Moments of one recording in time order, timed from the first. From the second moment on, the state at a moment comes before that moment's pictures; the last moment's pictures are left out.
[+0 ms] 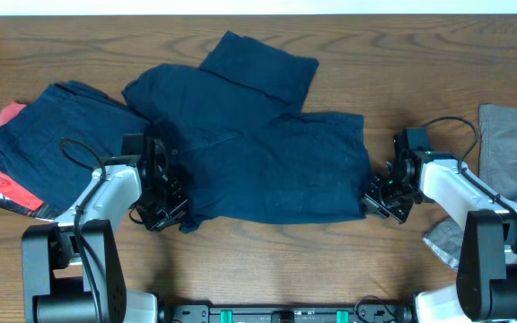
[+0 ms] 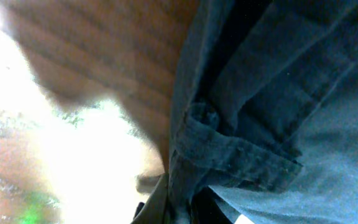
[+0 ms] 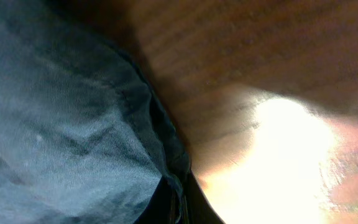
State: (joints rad) left arm 0.06 1.61 0.78 -0.83 0.33 -0.53; right arm 0.04 1.66 0.80 -0.74 -0.34 0.62
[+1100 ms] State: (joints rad) left arm -0.41 0.79 0.79 -1.06 0.27 -0.71; right arm -0.11 1.23 1.26 -0.92 -0.23 0.30
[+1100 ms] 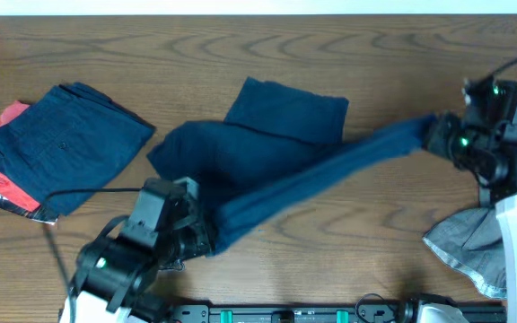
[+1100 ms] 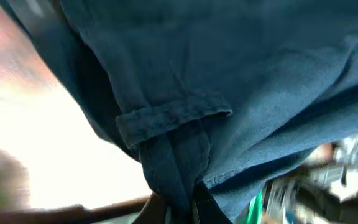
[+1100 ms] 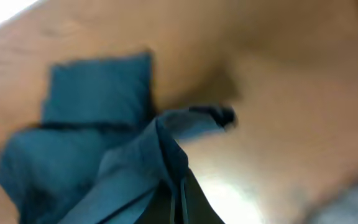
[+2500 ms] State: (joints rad) left arm -0.02 1.30 0.80 -0.25 -0.20 -1.01; right arm 0.31 1.94 1.29 -0.05 -0.14 0.24
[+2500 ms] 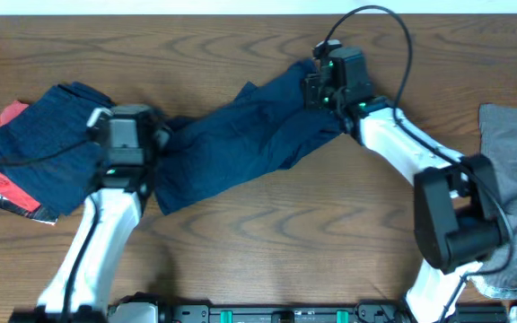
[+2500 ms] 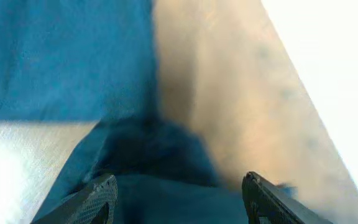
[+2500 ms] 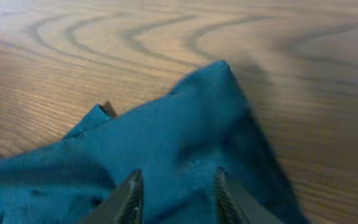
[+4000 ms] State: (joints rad) left arm -0.05 1.59 0.83 -0.56 0.18 -0.79; right arm 0.09 1.91 1.30 -0.80 -0.27 0.40
